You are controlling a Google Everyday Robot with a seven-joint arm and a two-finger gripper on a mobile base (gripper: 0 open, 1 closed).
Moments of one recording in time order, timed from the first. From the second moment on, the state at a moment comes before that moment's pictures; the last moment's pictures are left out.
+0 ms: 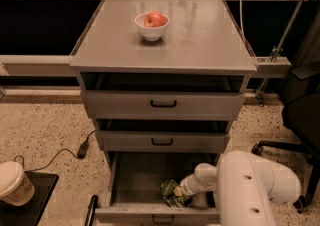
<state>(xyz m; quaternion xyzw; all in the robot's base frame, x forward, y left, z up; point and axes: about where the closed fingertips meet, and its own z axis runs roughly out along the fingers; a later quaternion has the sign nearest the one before) 0.585 -0.107 0.137 -0.25 0.93 0.22 0.13</state>
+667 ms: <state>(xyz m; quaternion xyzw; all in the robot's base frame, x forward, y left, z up) 0.631 -0.106 0.301 -0.32 0.89 0.14 0.31</state>
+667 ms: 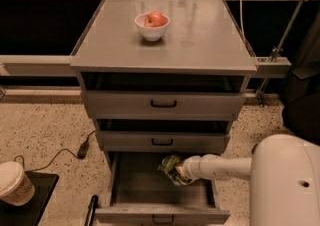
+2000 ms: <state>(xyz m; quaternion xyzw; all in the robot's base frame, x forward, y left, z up) 0.619 -0.104 0.440 -0.34 0.85 0.06 0.40</state>
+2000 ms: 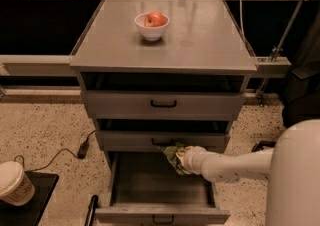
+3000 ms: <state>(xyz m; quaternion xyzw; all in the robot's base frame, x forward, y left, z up) 0.558 -0.064 0.604 -0.36 0.78 -0.05 0.52</state>
